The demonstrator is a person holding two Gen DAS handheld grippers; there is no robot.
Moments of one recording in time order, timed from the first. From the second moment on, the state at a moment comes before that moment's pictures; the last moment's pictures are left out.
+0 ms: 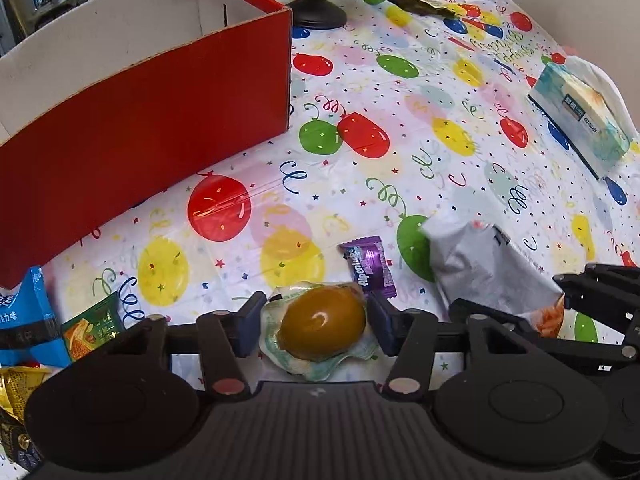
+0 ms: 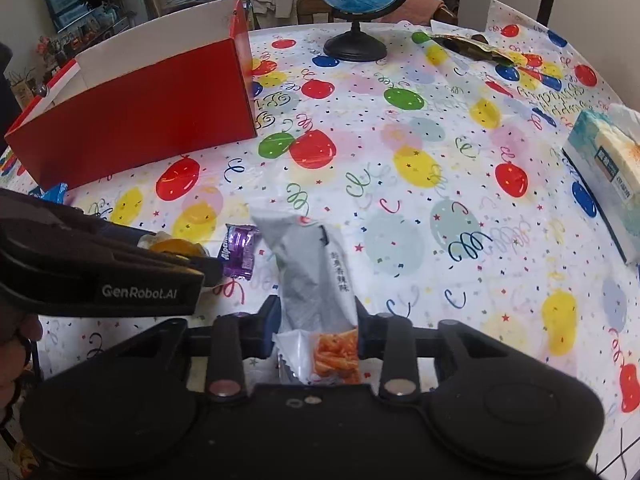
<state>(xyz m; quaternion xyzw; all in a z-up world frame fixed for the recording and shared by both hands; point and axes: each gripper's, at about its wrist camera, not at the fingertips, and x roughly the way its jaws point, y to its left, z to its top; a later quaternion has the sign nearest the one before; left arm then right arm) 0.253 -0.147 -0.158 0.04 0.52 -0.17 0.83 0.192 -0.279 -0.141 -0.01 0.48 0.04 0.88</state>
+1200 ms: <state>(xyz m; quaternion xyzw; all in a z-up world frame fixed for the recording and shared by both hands) 0.196 -0.036 0.000 -0.03 0.41 -0.07 0.91 0.157 -0.202 -0.005 -0.01 0.36 0.13 0.92</state>
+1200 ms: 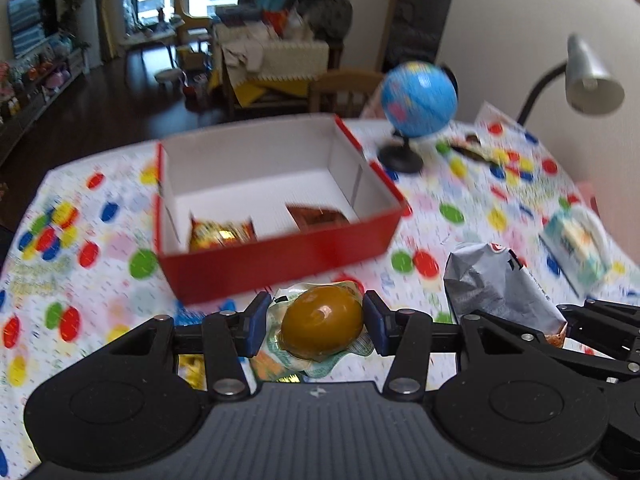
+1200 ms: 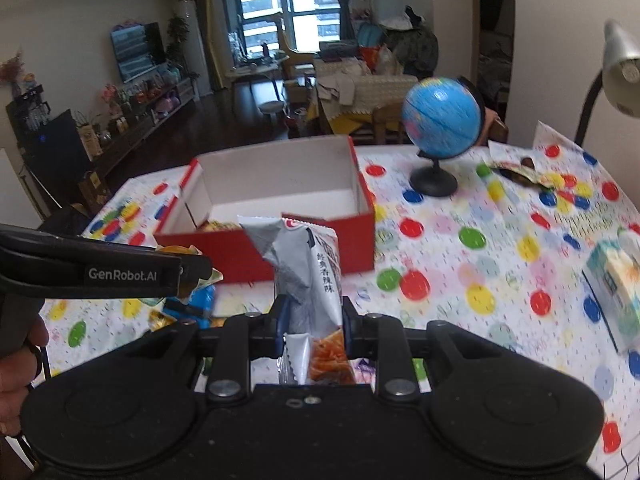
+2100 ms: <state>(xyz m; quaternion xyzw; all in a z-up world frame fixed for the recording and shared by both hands) 0.332 0.019 -0.002 -0.04 0.40 0.04 0.91 0.317 -0.155 -0.009 -0.05 0.37 0.18 0.91</state>
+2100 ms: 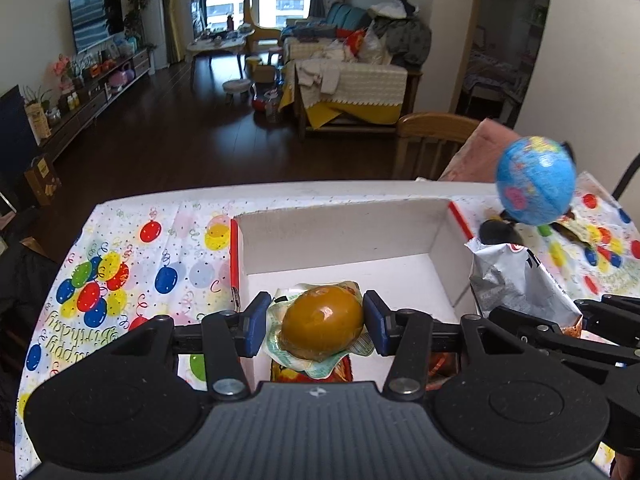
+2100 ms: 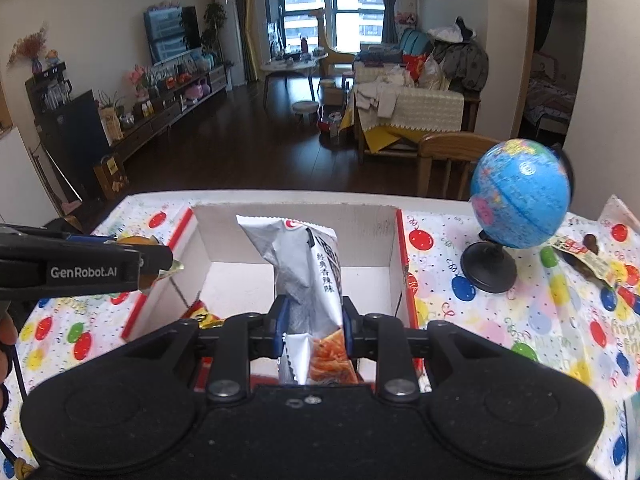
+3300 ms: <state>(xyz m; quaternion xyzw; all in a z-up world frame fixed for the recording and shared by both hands) 0.410 0.016 -0.082 -0.05 0.48 0.07 0.87 0.392 -0.154 -0.071 -0.06 0.44 0.17 0.88</state>
